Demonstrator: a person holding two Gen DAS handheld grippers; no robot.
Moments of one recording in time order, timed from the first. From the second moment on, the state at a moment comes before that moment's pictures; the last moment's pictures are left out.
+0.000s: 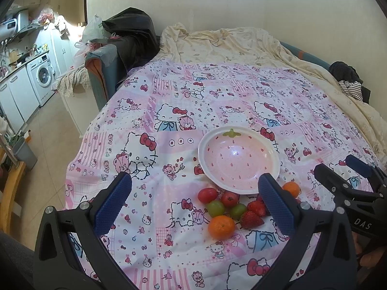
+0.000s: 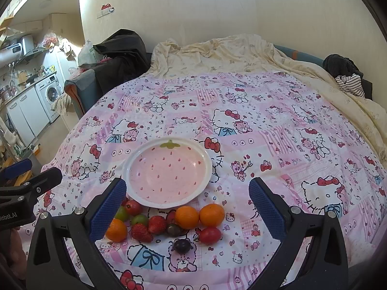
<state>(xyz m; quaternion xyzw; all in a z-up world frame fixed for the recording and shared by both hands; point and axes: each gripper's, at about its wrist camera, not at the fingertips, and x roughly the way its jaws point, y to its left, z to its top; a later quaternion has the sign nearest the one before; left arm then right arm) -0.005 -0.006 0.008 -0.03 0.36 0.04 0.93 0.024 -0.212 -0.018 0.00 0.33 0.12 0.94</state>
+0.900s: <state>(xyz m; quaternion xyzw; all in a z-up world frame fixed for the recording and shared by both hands) 0.015 0.020 -0.029 -0.04 0.47 0.04 0.88 0.044 -0.272 -0.039 0.07 0.44 0.08 0.89</state>
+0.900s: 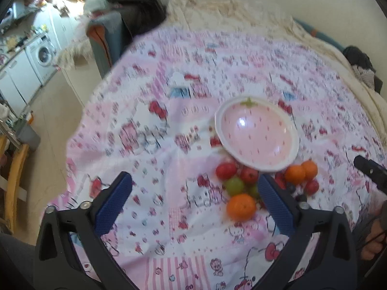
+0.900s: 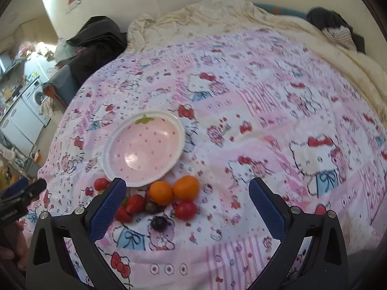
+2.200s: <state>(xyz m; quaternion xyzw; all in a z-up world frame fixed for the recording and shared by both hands) 0.031 -0.021 -0.087 -0.08 0.56 -0.01 0.82 0.076 -0.226 -0.149 0.15 0.66 0.17 0.72</state>
